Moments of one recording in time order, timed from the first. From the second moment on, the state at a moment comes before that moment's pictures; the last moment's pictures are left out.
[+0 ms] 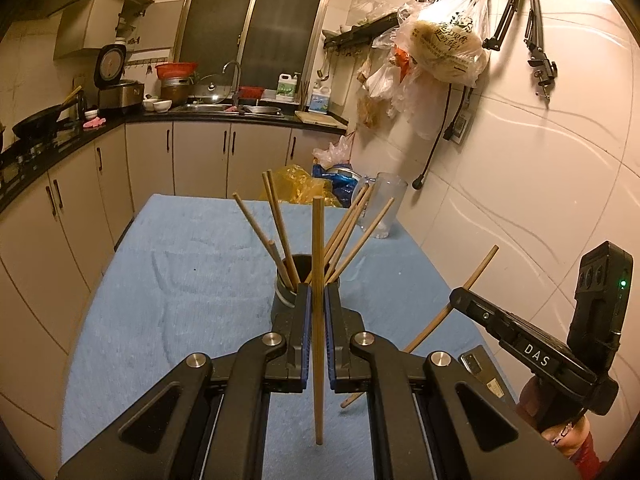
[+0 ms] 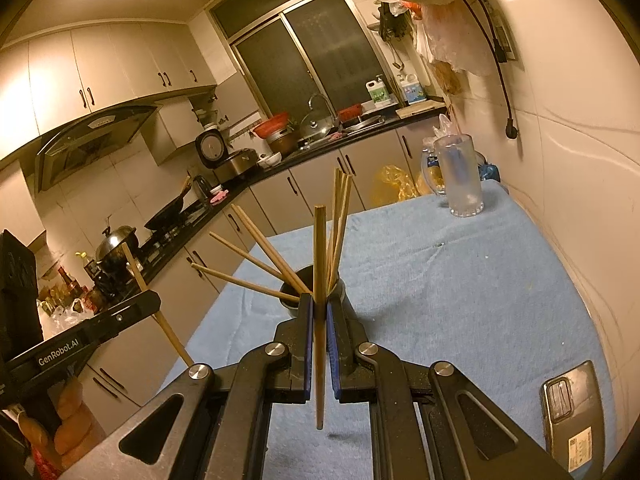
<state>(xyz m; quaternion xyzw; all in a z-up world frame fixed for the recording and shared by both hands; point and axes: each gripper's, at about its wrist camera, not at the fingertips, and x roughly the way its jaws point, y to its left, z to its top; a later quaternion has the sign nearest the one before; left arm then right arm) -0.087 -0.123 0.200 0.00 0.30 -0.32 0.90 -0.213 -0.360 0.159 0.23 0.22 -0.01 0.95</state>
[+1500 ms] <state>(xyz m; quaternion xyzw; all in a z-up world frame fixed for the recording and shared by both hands) 0.025 -0.177 0.260 -0.06 0.24 -0.27 0.93 -0.124 -0.380 0.238 0.19 0.15 -0.03 0.97</state>
